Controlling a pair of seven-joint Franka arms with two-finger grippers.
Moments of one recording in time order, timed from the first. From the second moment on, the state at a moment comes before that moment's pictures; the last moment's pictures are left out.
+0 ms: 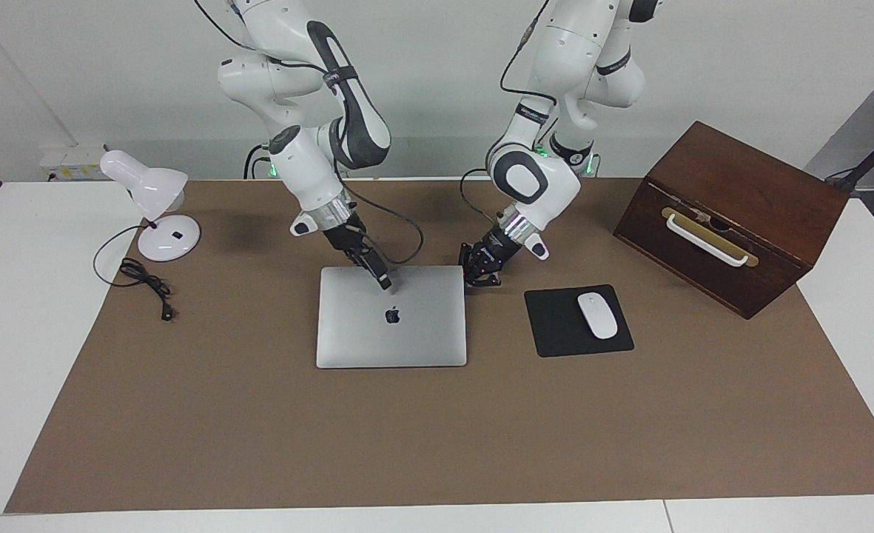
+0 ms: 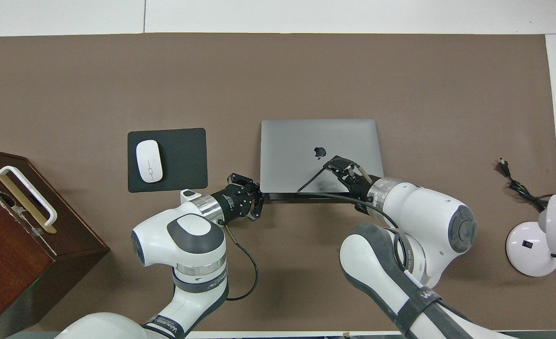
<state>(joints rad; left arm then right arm) -0.58 0.23 -0.10 -2.25 -2.01 2.80 -0.82 0.20 0.04 0.29 -2.41 0.84 2.87 0.61</state>
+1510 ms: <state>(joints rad) -0.58 0.23 -0.10 -2.25 -2.01 2.80 -0.82 0.19 0.09 0.24 -2.19 0.84 2.79 0.57</state>
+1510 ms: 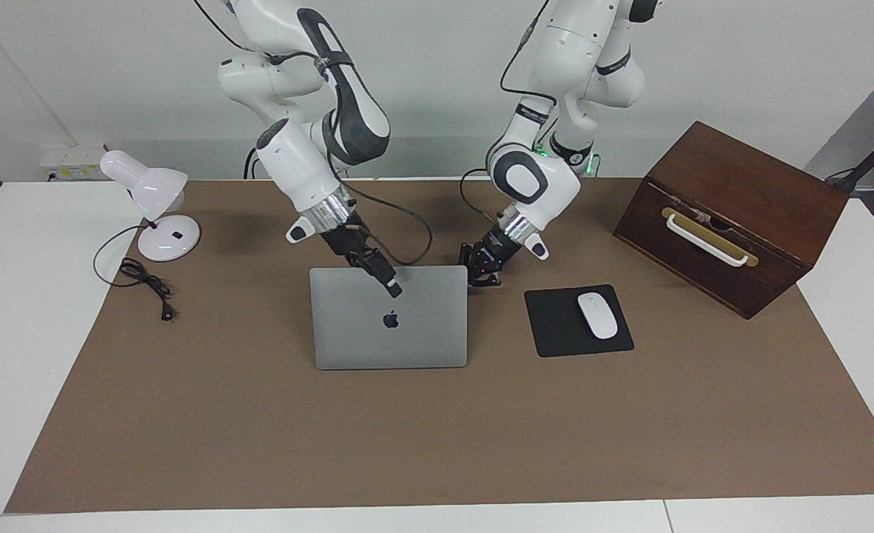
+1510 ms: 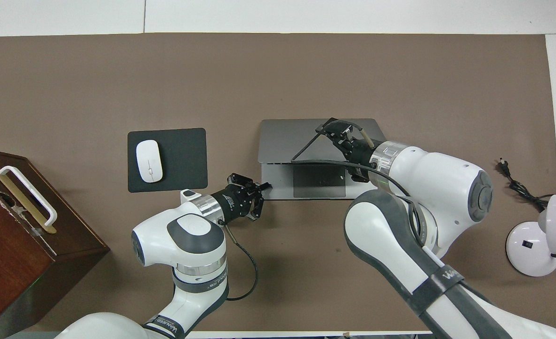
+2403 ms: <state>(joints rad) -0.58 0.23 -0.10 -2.25 -2.01 2.80 -0.81 0.18 0.12 0.14 -2.04 0.71 2.62 0.53</state>
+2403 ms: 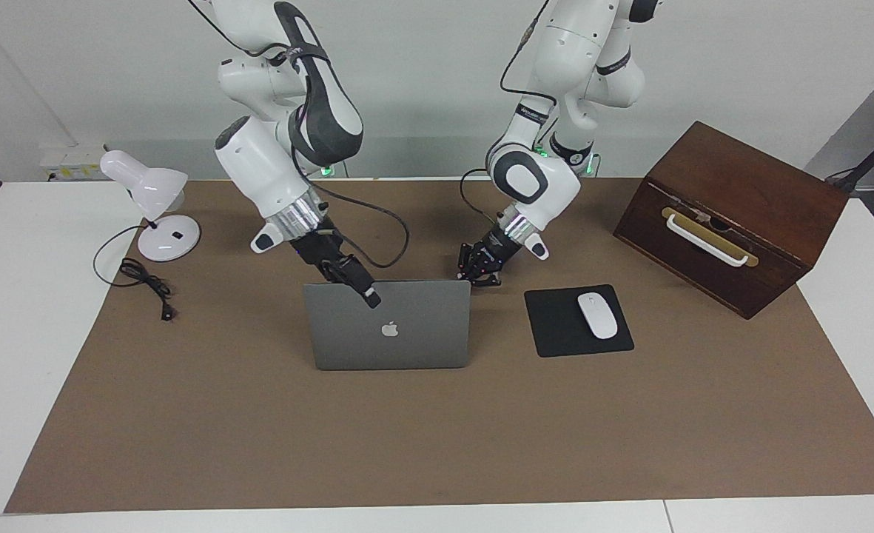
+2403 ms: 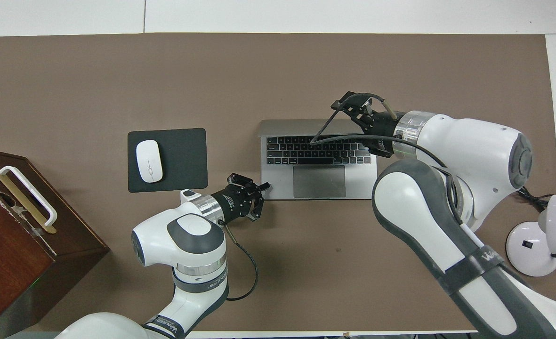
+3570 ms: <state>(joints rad) -0.58 0.23 -0.10 -2.25 -2.01 2.80 -0.81 0.17 0.20 0.06 -1.88 0.60 2.55 0.47</state>
